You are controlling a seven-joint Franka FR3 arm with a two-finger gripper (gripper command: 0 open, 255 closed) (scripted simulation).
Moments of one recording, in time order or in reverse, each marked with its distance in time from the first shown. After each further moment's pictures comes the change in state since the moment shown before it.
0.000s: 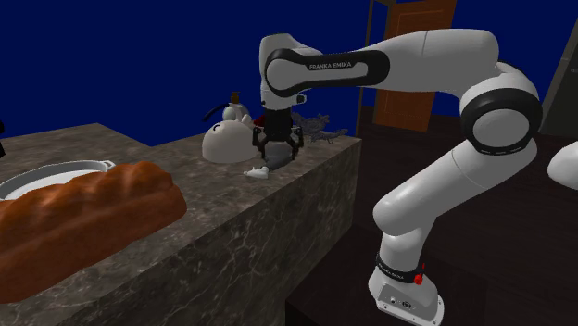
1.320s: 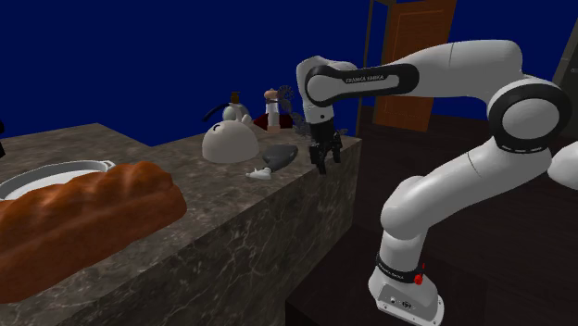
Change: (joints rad) arm 0.252 -0.132 -0.413 -0.237 -0.258 -0.222 -1.049
